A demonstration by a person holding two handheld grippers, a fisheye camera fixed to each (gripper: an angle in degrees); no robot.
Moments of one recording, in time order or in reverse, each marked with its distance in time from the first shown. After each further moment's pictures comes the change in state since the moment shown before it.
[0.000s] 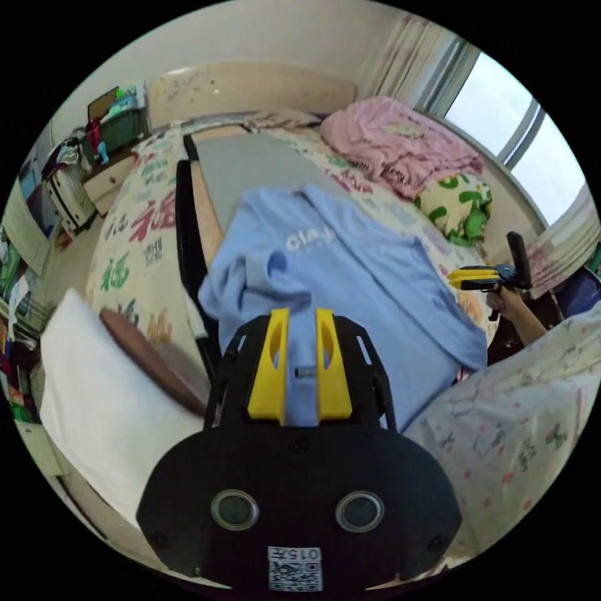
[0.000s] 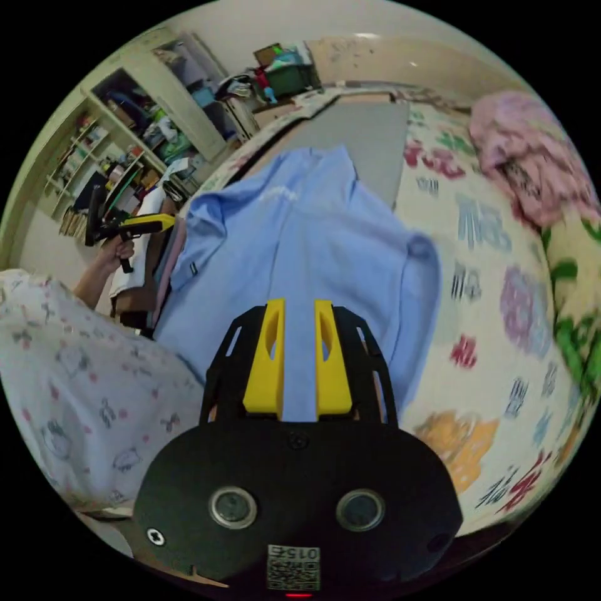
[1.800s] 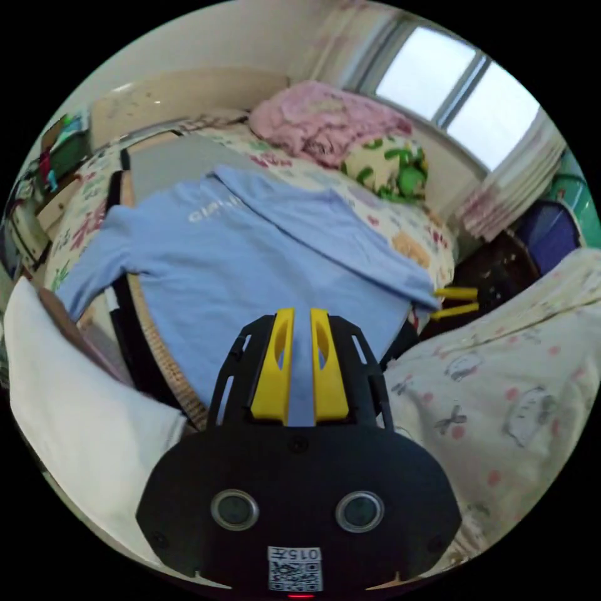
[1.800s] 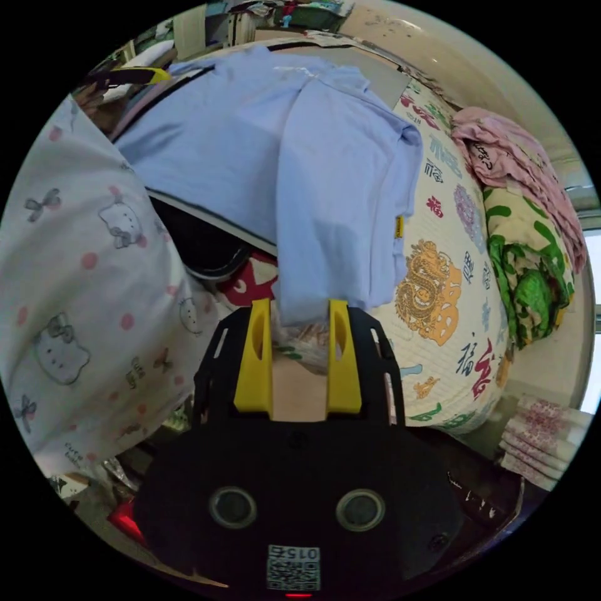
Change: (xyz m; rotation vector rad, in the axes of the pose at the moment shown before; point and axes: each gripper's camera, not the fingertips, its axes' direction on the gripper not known) left arm 0.135 0.133 0.048 -0.006 0.142 0.246; right arm -0.121 0.224 0.059 -0.262 0.595 -0.175
